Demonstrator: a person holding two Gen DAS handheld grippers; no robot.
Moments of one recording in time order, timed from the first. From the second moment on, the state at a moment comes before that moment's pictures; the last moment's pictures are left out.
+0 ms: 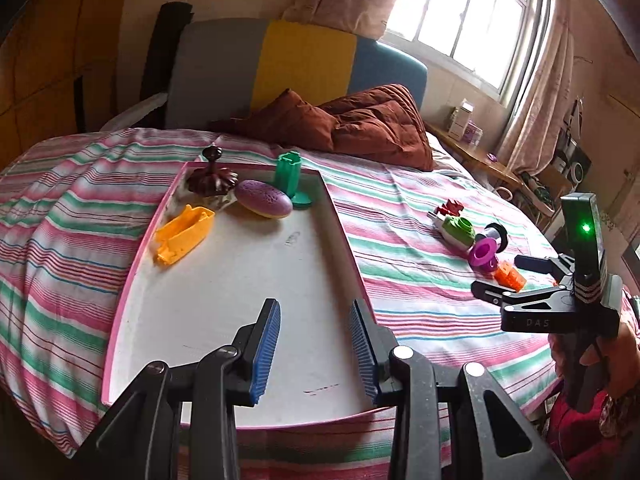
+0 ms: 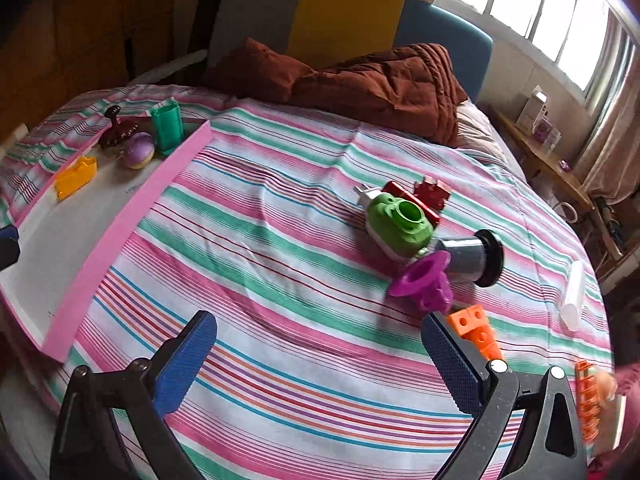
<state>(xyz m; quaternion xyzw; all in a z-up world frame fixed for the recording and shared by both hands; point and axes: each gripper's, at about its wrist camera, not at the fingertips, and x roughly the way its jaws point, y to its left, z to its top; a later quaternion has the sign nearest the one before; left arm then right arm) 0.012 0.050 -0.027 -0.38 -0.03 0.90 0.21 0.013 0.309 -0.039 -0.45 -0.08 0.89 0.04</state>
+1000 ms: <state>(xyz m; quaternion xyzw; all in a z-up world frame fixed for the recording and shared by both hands) 0.033 0.176 -0.012 -0.40 0.05 0.85 0.32 0.010 0.453 -0.082 -0.48 0.06 0.87 0.08</state>
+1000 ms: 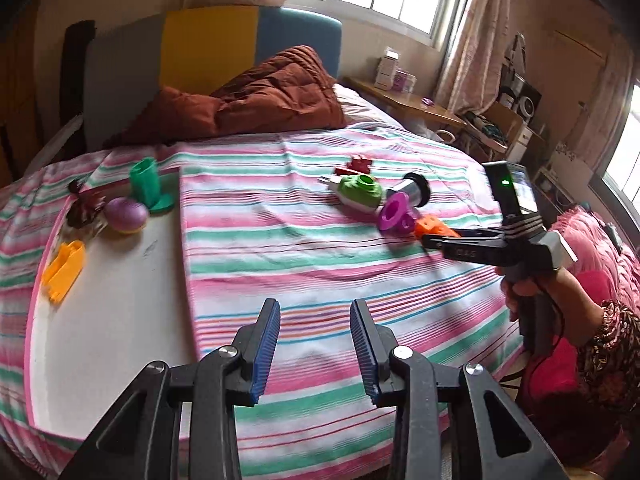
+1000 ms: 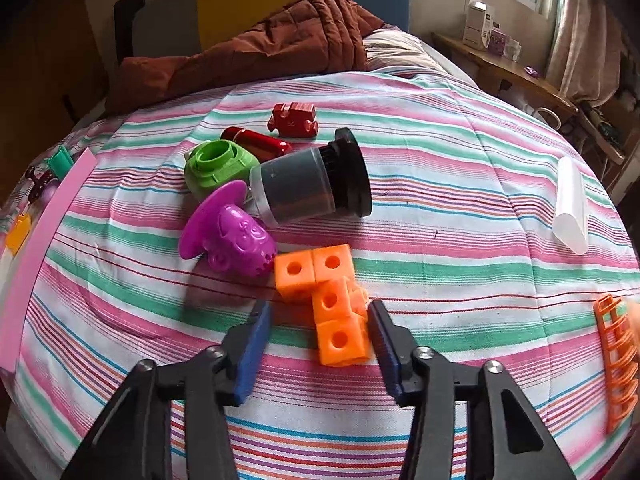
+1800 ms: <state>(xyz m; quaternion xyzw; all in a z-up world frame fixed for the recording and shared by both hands) -0.057 0.361 -0.047 -0.45 0.13 0.81 0.36 0.021 0.486 -0.076 -0.51 0.17 0.84 0.11</state>
